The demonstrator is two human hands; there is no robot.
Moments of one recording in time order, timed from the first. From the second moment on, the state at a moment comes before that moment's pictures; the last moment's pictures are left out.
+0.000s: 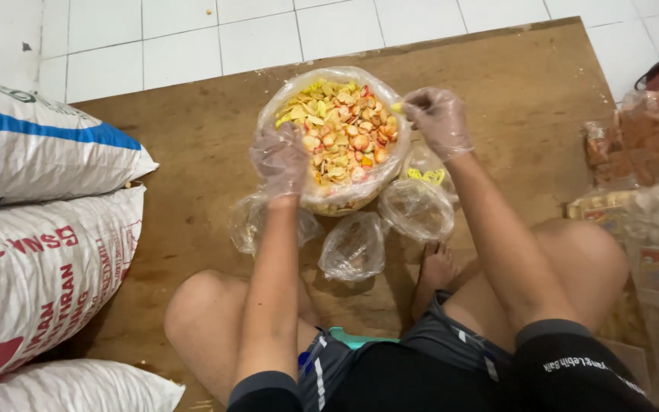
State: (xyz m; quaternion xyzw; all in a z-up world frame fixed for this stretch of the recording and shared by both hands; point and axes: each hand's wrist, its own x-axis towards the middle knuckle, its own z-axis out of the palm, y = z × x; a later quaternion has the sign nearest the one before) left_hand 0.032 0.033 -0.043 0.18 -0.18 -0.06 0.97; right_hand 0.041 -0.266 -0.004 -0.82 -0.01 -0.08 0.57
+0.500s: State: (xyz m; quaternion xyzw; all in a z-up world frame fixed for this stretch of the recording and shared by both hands) left_hand 0.069 0.049 -0.090 0.99 0.01 0.10 0.03; right_hand 0.069 -0.362 -0.162 -0.98 0.10 0.01 0.16
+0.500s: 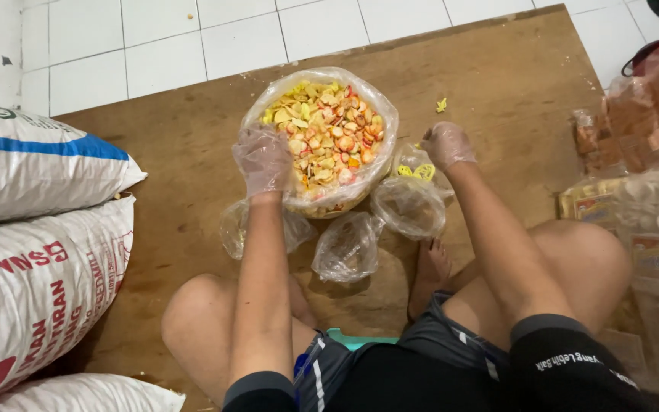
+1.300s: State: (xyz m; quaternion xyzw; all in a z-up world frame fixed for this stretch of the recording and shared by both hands) left_hand 0.018 -0.078 0.006 0.79 -0.11 -0.03 0.60; right_hand 0.034 -0.267 -0.027 -0.67 -0.07 0.01 0.74
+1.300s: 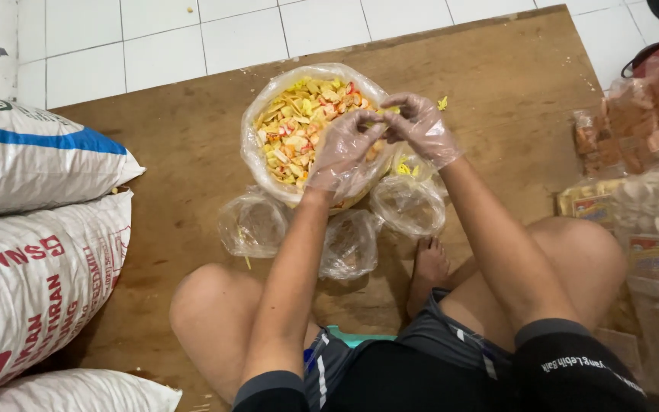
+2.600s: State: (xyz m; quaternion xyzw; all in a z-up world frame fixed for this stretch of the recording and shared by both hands) left_hand 0.044 -0.019 -0.031 1.00 -0.05 -0.01 0.08; right_hand 0.057 -0.319 -0.094 -0.92 0.02 -0.16 0.35
